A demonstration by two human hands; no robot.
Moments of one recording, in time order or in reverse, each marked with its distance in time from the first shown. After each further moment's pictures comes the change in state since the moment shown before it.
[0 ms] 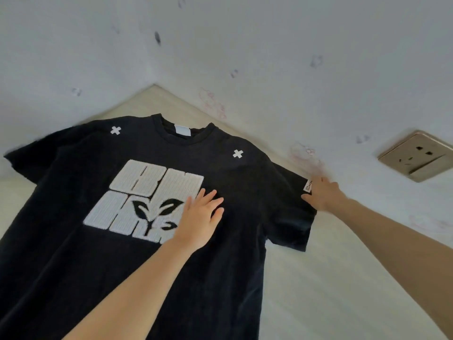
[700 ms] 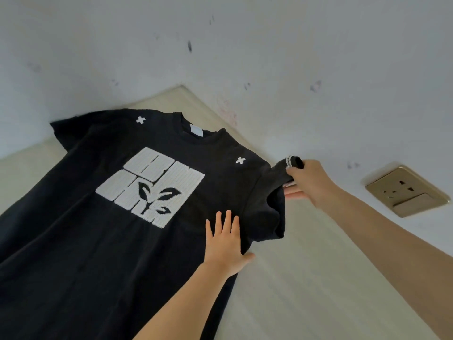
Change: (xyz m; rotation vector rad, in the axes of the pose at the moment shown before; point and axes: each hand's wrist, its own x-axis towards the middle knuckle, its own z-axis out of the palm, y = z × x) left_hand -0.037 0.122 0.068 0.184 -0.079 -0.284; right_hand -0.065 -0.038 -0.106 1.040 -0.143 -0.138
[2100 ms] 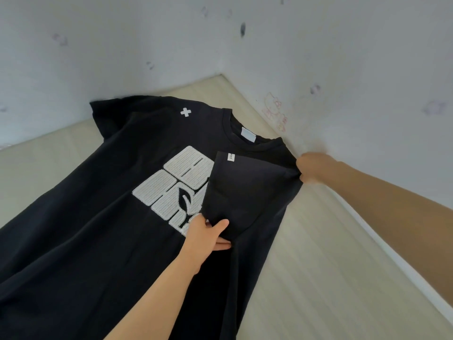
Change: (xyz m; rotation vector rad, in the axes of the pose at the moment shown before) left_hand 0.034 -0.123 -0.074 -1.484 0.034 -0.505; right_hand 0.174 -0.044 0.094 -1.753 -0.226 -0.402
